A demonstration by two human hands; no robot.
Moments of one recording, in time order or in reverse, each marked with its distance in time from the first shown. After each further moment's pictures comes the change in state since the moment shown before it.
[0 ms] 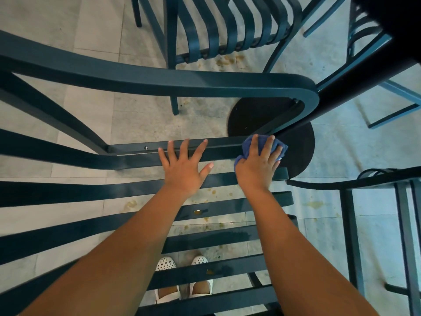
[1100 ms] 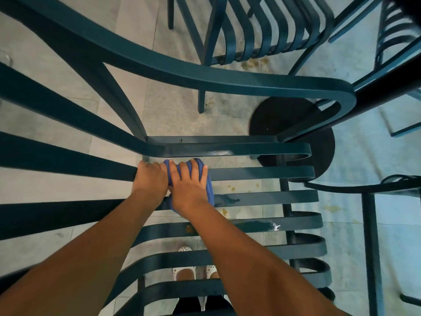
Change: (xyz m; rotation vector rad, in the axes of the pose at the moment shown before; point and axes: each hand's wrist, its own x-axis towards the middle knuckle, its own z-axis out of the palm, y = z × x) left_hand -0.065 -0.122 -0.034 0.736 -0.157 0.051; right_hand -0.126 -0.144 0.075 -0.191 -0.303 -0.652
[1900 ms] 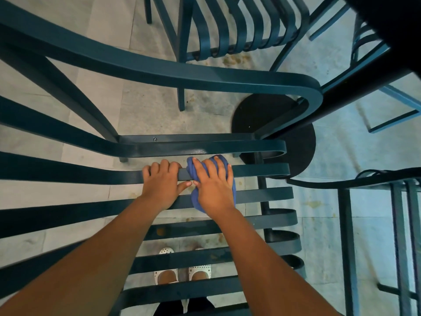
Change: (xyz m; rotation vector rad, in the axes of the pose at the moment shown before) left_hand 0.019 0.072 -0.019 -0.636 0.053 -0.076; right_hand -0.029 0.118 0.004 0.048 0.353 0.054
